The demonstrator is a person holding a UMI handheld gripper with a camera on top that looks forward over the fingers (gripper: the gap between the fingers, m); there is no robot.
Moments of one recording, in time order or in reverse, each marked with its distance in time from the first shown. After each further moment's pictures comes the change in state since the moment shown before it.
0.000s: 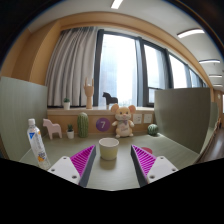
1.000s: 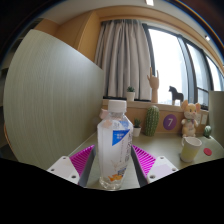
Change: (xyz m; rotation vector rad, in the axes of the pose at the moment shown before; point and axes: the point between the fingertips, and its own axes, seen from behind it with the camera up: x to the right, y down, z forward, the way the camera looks) arm -0.326 0.056 0.050 -0.021 -0.429 -0.088
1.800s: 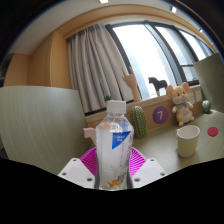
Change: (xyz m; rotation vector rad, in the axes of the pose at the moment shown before) arm 0.085 -0.034 0.019 0.087 0.017 0.339
